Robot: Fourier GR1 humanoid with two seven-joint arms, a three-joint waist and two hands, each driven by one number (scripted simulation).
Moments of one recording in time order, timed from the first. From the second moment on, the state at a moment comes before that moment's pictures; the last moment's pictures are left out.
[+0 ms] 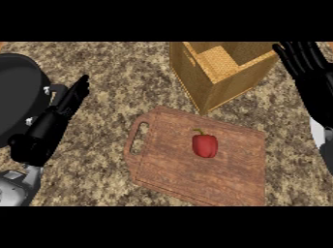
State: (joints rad) left arm -0.22 0.53 -0.32 -1.67 0.19 0.15 0.12; right arm -0.43 -0.55 0.18 -1.59 -0.49 -0.06 -0.03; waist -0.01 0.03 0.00
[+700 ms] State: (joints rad) left arm -0.19 0.47 -0.24 -1.44 0.19 0.24 0.20; right arm -0.30 -0.27 0.36 -1.58 -0.22 0.03 -0.62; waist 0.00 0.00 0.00
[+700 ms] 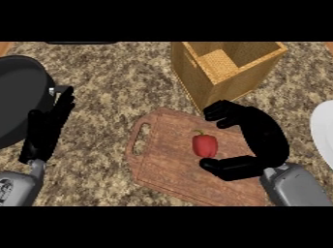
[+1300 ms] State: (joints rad) left arm -0.17 0.46 -0.22 -1.39 0.18 0.25 0.20; right arm -0.25 -0.63 0.38 -1.74 0.28 -0.14 -0.22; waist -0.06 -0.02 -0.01
